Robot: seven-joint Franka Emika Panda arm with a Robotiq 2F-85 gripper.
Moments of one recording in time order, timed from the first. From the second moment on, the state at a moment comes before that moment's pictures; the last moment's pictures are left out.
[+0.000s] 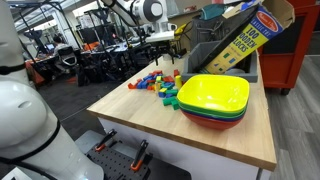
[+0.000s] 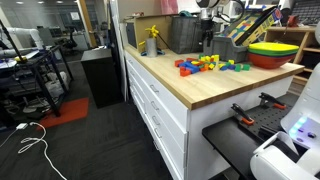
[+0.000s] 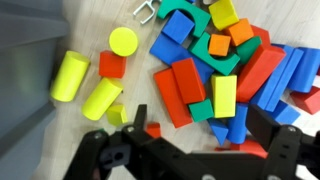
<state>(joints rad) -0.12 0.27 0.02 -1.94 0.04 2.18 -0.47</state>
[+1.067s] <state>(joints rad) -0.02 0.13 0.05 -2.20 0.04 2.24 -0.46</state>
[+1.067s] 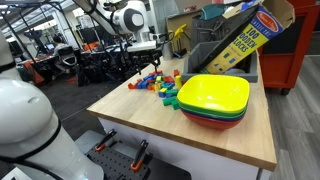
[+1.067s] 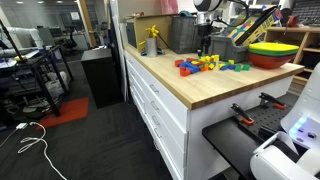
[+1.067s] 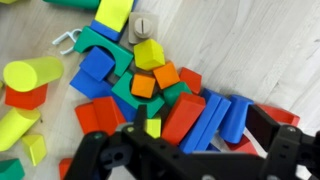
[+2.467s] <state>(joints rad) 0.02 0.16 0.06 -2.23 0.04 2.30 -0.34</state>
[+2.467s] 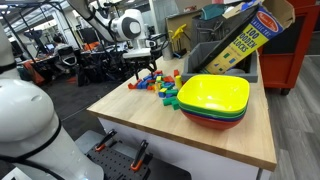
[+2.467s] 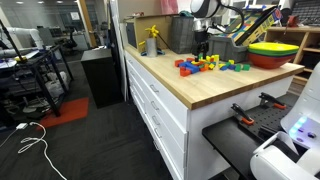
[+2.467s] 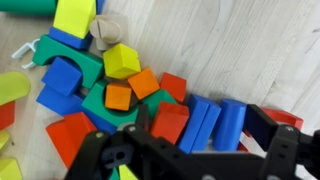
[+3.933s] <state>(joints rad) -0.01 0.13 0.02 -2.17 0.02 2.32 -0.25</state>
